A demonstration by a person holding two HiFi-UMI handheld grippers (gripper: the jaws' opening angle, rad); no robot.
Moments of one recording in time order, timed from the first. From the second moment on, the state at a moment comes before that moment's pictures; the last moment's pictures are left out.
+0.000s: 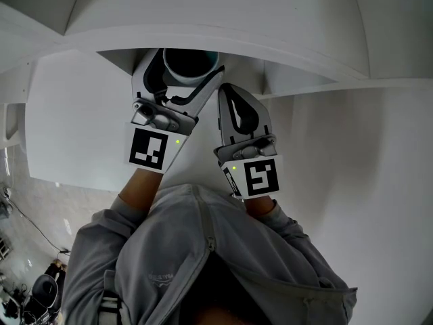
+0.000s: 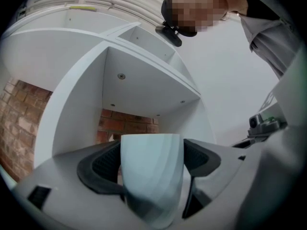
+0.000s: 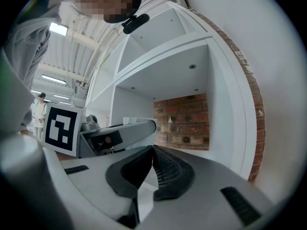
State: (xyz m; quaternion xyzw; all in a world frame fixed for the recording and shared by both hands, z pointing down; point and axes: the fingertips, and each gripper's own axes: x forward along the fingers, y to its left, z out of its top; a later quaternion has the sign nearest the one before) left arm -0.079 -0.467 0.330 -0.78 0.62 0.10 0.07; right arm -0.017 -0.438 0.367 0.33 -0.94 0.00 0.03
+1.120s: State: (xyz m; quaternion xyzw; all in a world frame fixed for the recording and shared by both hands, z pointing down) left arm -0.073 -0.400 0.310 -0.76 0.64 0.09 0.05; right arm 0.002 -0.376 0.332 0.34 -0.94 -0.03 0.00
